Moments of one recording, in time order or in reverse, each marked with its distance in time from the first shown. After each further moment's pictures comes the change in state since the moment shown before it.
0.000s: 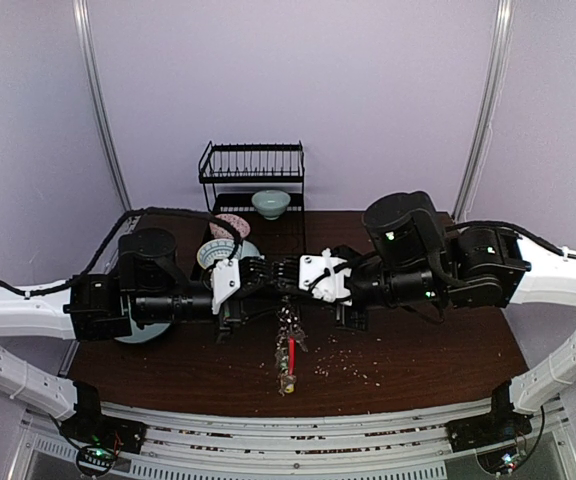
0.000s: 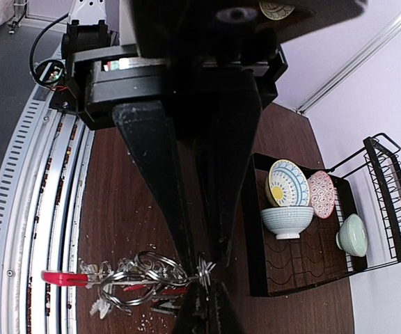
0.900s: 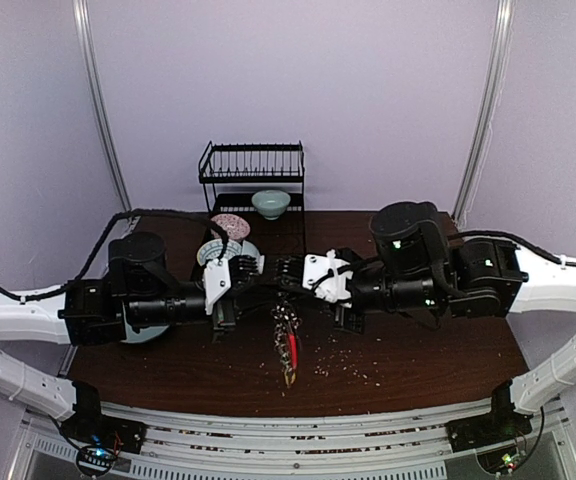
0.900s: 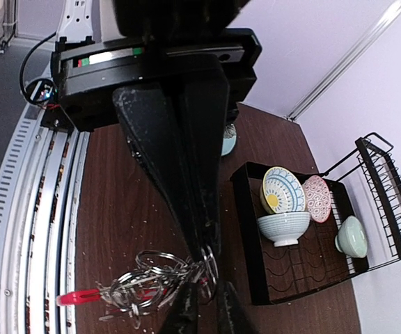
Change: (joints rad) left arm -0.002 -0.039 -0.039 0.050 -0.039 -0.007; right arm -0.001 -0.027 -0.084 0.124 -0.003 0.030
